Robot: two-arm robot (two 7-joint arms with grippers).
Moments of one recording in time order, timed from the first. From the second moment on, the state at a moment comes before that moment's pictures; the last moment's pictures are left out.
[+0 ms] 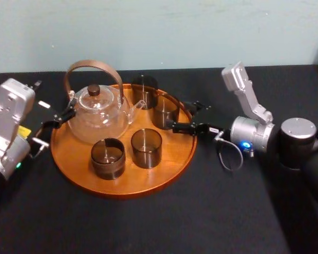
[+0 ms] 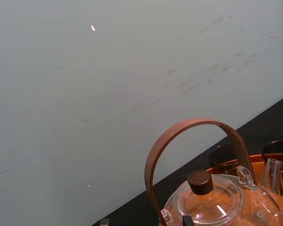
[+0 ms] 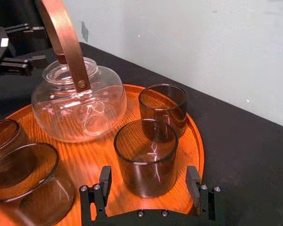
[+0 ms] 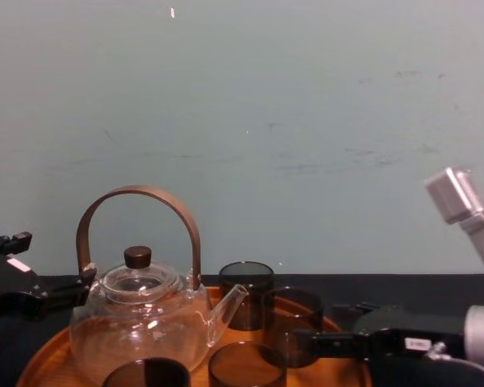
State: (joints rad) left arm -0.20 0.60 0.45 -1.41 -0.25 -0.12 0.03; right arm 0.59 0.23 -0.42 -0.78 0.29 -0.05 0.76
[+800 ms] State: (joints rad) left arm -0.20 0.60 0.45 -1.41 -0.25 -0.12 0.03; right arm 0.38 0.43 -0.26 -1.06 0.42 -0.03 0.57
